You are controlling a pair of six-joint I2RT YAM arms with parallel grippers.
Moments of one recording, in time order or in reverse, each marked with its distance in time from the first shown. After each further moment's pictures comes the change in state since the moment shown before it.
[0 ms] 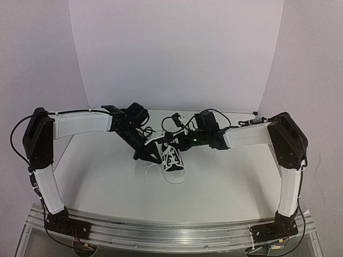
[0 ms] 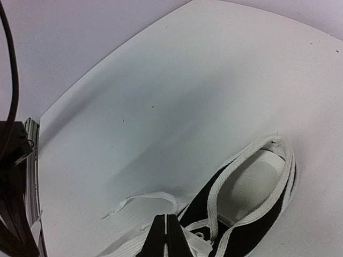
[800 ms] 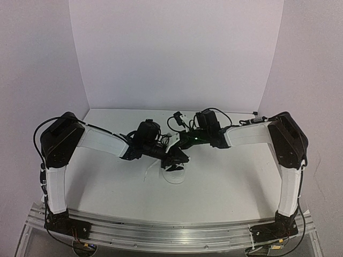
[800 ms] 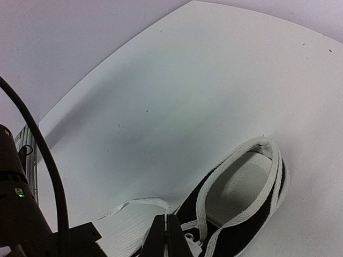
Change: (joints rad) left arm -0.117 0.173 -0.233 1.077 0.009 -0.398; right arm -0.016 0.002 0.006 0.001 0.000 0.012
